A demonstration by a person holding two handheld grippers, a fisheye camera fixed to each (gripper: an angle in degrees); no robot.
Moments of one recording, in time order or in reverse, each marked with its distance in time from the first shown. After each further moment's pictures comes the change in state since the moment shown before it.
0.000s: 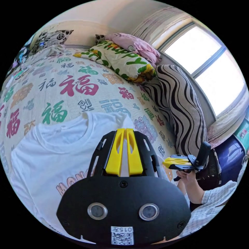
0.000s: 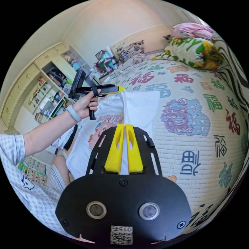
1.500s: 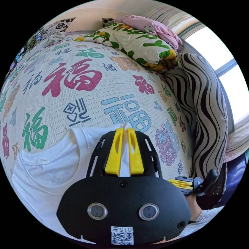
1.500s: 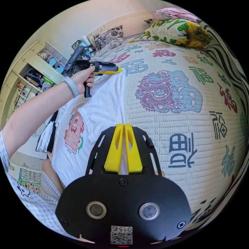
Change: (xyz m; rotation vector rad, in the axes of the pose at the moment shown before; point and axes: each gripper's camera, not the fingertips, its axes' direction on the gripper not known) left arm -0.049 -0.093 0.080 -0.131 -0.146 0.005; right arm 0.012 -0.025 0.060 -0.096 0.149 0.167
